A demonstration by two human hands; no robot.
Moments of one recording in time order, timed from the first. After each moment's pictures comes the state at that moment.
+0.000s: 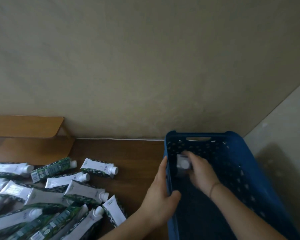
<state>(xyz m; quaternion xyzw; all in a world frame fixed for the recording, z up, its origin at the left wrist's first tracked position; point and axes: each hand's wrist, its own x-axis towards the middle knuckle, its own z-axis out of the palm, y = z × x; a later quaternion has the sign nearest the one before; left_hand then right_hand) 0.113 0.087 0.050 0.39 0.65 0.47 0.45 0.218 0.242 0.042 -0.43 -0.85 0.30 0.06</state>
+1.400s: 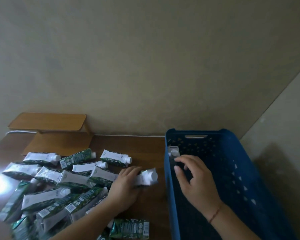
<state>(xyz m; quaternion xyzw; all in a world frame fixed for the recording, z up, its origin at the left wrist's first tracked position) 0.034 -0.015 0.012 0.52 0.79 0.28 0.16 0.230 0.115 0.098 -0.25 -0.88 0.22 0.33</state>
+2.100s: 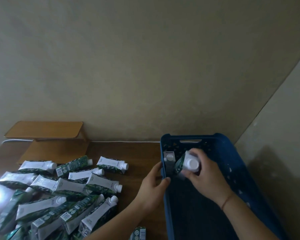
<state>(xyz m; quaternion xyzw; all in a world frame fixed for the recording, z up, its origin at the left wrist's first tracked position) 0.110 0.034 0.068 0.34 0.66 0.52 0.43 0.255 0.166 0.103 -0.34 -0.84 0.35 0.24</state>
